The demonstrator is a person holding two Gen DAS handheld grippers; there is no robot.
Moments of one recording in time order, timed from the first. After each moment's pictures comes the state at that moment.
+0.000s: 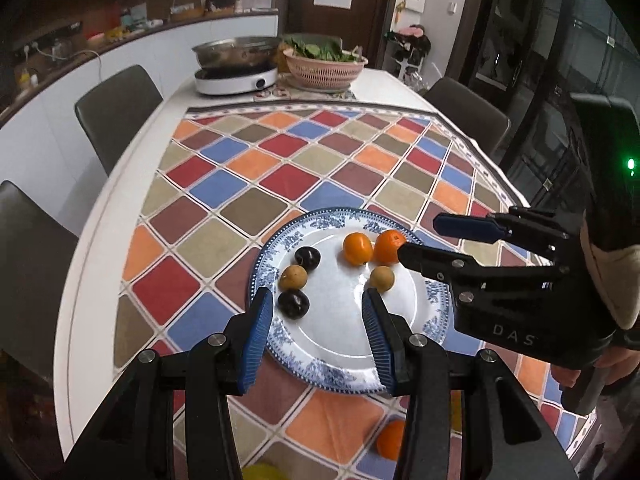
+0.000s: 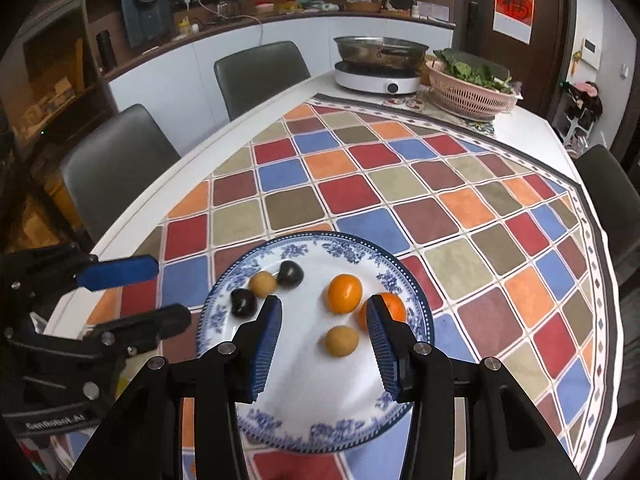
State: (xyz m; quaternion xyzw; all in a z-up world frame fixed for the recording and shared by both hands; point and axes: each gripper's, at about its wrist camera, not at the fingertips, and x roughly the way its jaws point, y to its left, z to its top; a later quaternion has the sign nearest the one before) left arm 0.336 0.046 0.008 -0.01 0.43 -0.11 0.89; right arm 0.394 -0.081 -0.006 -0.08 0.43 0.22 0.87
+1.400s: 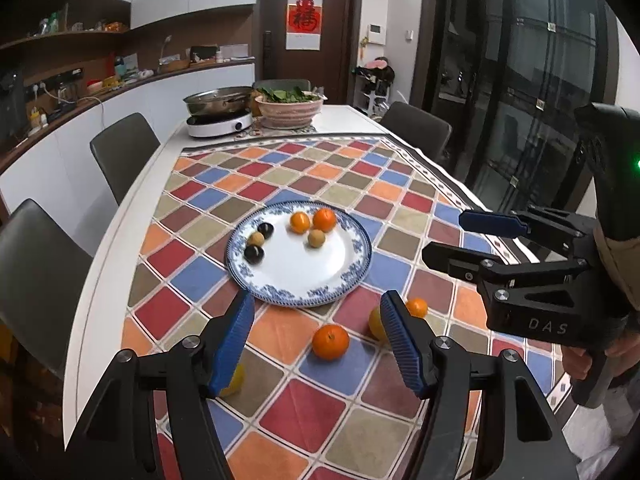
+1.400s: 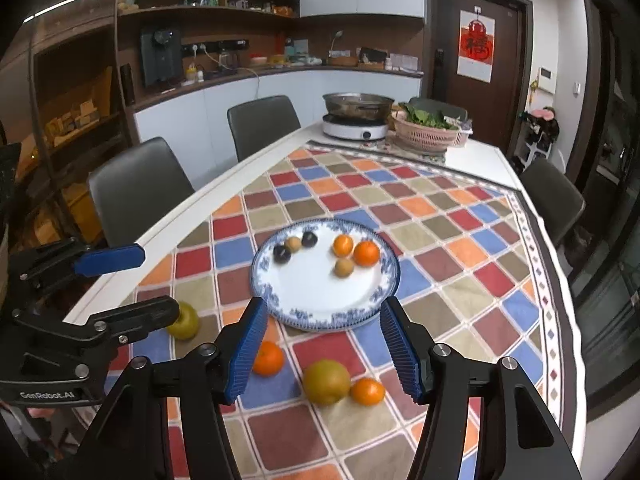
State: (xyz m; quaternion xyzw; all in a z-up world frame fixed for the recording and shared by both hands) left arm 0.175 0.015 0.037 0.03 0.36 -0.14 0.92; right arm 0.210 -0.130 0.044 -0.07 0.34 0.18 0.92
